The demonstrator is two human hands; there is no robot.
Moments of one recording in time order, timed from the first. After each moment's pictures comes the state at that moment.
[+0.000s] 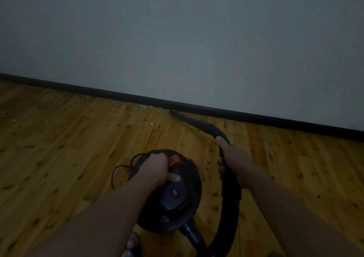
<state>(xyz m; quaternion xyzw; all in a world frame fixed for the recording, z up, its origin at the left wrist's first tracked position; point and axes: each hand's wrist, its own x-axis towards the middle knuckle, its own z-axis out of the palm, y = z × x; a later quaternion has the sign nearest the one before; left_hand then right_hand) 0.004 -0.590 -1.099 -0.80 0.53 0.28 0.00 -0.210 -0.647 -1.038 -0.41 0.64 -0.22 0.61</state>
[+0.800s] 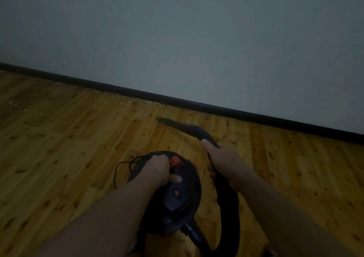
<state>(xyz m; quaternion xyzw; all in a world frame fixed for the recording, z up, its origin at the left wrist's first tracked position) -0.007 -0.541 -1.097 -0.81 0.51 0.29 0.02 -0.190 -0.585 -1.024 -0.53 0.62 -0.16 0.55</state>
